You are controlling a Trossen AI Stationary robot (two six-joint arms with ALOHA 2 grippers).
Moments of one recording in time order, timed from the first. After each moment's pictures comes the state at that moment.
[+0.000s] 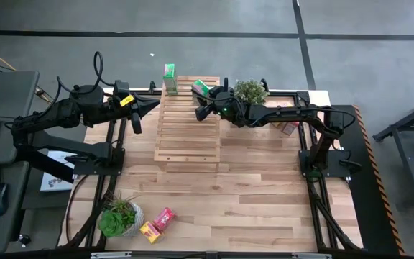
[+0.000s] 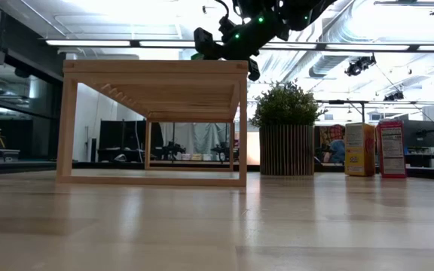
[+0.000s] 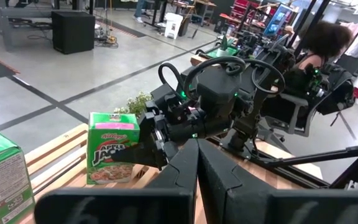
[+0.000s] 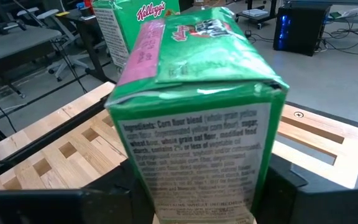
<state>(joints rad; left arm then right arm) 0.09 0.84 1.19 -0.53 -0.29 -0.30 -0.23 1.79 1.33 0.13 0.50 0.34</state>
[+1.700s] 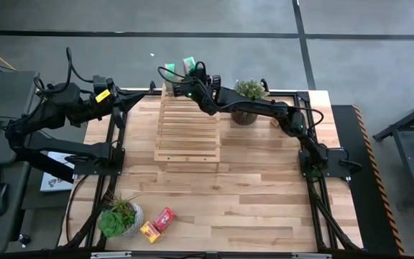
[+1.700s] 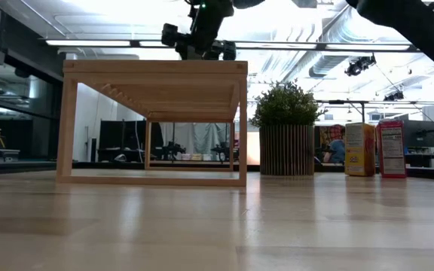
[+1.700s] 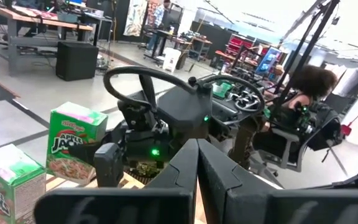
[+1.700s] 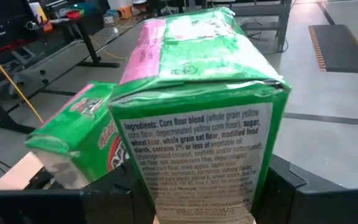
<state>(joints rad) 0.09 0.72 1.19 -0.50 -0.33 -0.31 -0.24 2.24 2.24 -0.49 0.88 0.57</state>
